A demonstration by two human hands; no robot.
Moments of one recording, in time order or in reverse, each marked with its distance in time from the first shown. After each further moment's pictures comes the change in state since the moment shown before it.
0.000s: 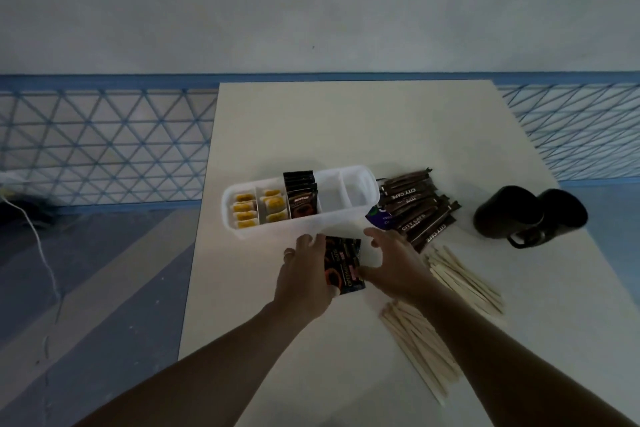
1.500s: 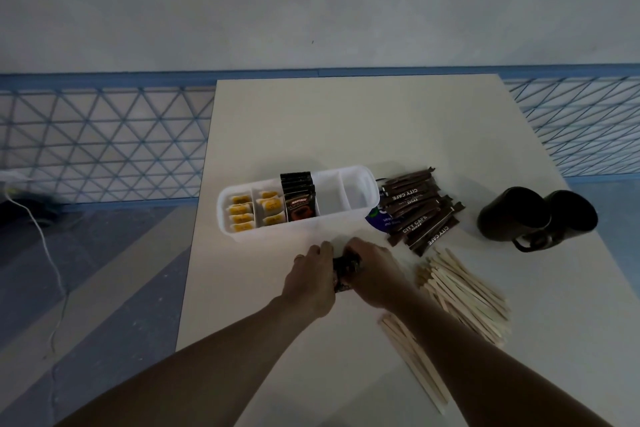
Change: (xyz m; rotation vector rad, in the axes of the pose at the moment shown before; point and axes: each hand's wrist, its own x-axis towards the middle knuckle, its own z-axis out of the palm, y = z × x) left_hand 0.014 0.015 0.002 0.027 -0.110 0.028; right_hand 0.011 -0.017 0.020 0.015 -0.092 -0.059
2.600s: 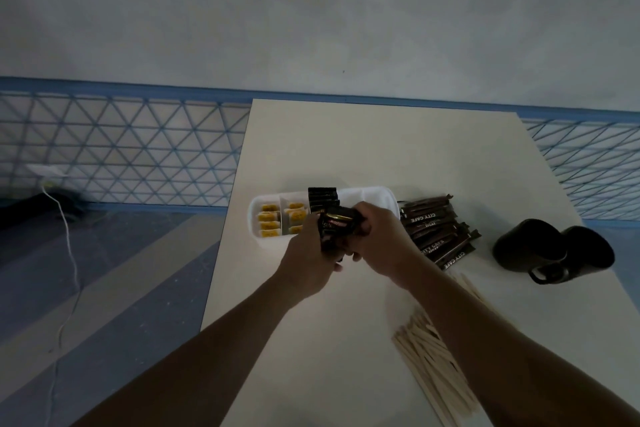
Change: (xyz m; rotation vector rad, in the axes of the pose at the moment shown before) left_hand -0.016 -0.008 -0.072 -0.758 0.223 0.068; right_hand 0.011 -0.067 -0.055 0.454 0.094 -0.154
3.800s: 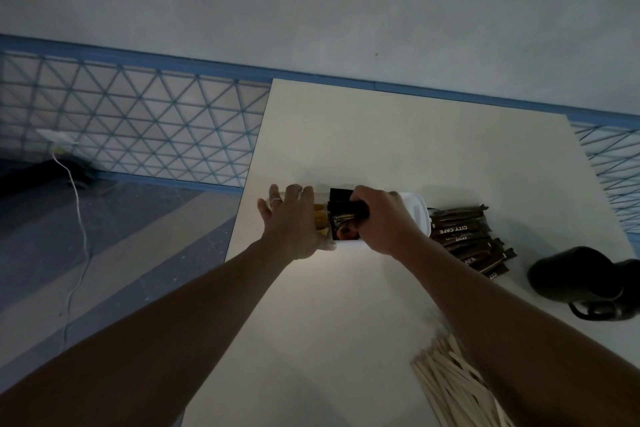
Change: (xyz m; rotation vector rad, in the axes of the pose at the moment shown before) left_hand 0.071 -0.035 -0.057 0.809 -0.028 -0.200; right_hand 0.077 -0.006 0.020 -0.517 -0.006 -0.146
